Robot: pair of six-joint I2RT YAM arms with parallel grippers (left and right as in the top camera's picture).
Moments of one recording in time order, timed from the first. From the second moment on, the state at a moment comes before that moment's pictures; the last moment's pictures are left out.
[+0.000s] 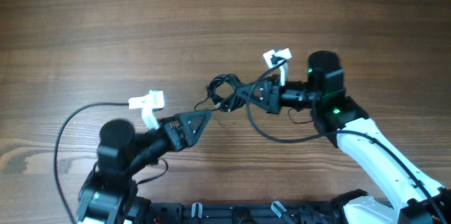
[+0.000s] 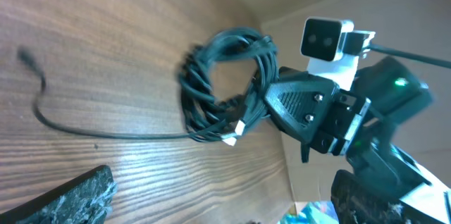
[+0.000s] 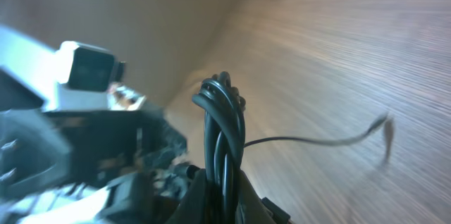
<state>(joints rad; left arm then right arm) -0.24 0.52 0.46 -0.33 0.59 -0.89 0.32 1.32 0.69 0.18 -1.07 0.50</state>
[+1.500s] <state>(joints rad) -0.38 0.80 0.46 -0.08 0.43 -0.79 0.32 1.37 0.69 0.32 -1.38 0.58</state>
